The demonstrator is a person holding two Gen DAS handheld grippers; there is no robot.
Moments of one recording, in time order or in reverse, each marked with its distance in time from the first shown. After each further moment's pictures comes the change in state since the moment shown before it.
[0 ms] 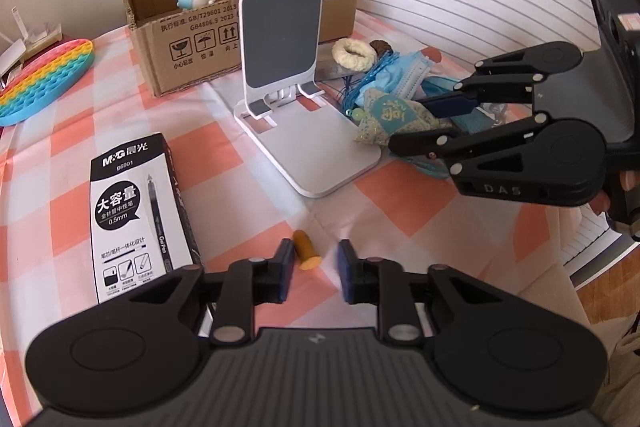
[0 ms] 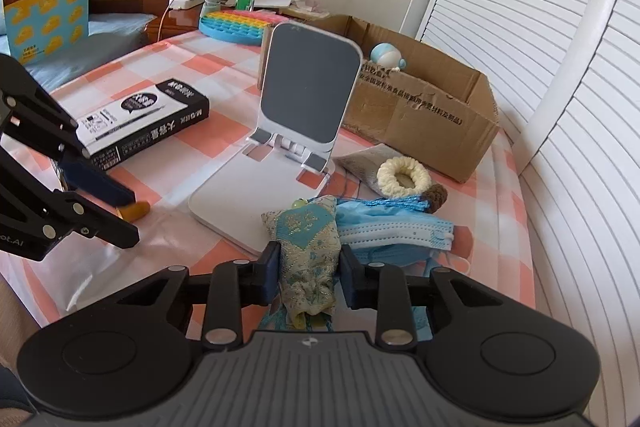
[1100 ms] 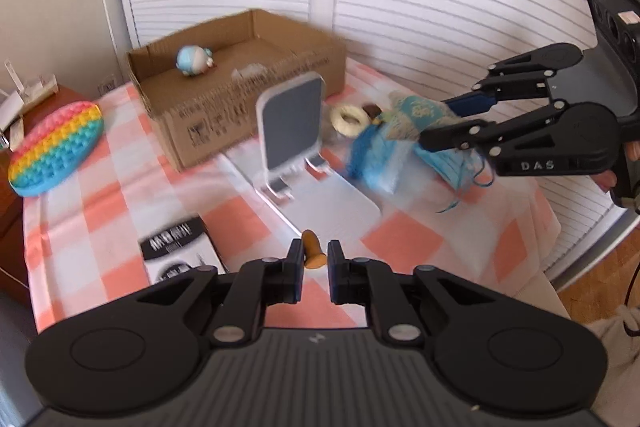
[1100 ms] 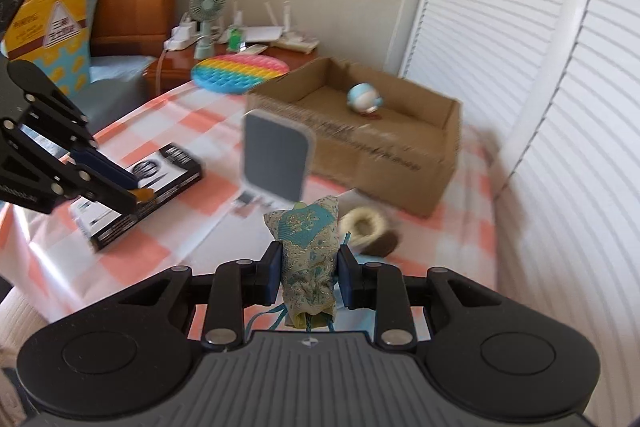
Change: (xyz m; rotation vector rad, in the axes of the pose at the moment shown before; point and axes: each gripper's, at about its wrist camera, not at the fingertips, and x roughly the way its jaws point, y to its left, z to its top) left arm -0.051 0.016 0.050 0.087 -0.049 -0.015; right arm -0.051 -0.041 0.036 0.069 -0.049 0.028
